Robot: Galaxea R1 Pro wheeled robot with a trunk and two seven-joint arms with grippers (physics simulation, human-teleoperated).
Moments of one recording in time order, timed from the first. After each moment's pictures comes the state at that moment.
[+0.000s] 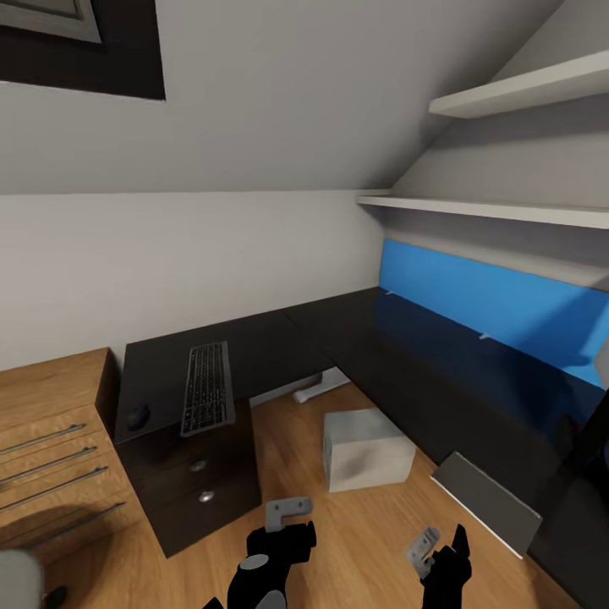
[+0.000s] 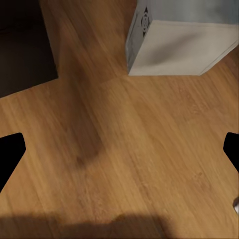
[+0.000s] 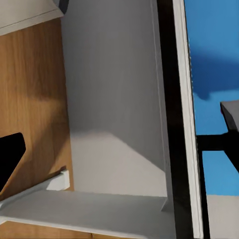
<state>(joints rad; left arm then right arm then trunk) -0.26 -0.02 -0.81 -1.32 0.83 0.35 0.83 -0.25 0.01 0.38 -0.55 0.53 0.37 -0.88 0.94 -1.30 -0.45</state>
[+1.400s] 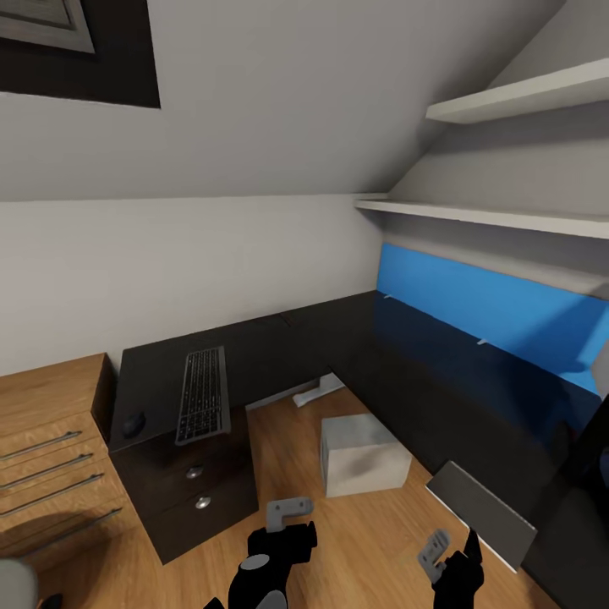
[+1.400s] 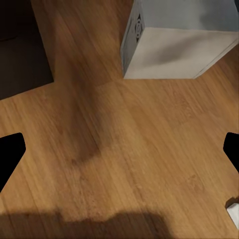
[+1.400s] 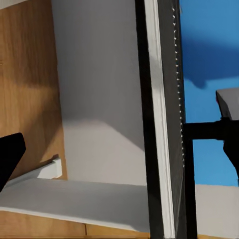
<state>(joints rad) -0.26 -0.02 -0.81 -1.32 0.84 0.35 0.83 -0.25 0.00 0.34 -0.53 0.53 0.37 -0.88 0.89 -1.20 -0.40</state>
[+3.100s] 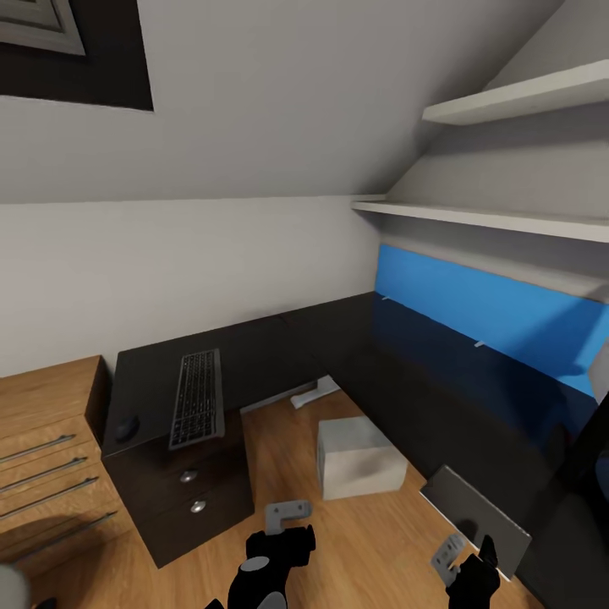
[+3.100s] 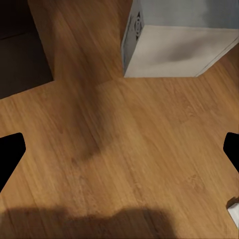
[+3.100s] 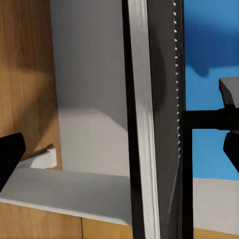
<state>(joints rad) -0.26 -0.02 -0.81 -1.29 0.84 0.35 0.83 -0.25 -0.04 0.30 -0.53 0.53 0.37 -0.85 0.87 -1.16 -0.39</state>
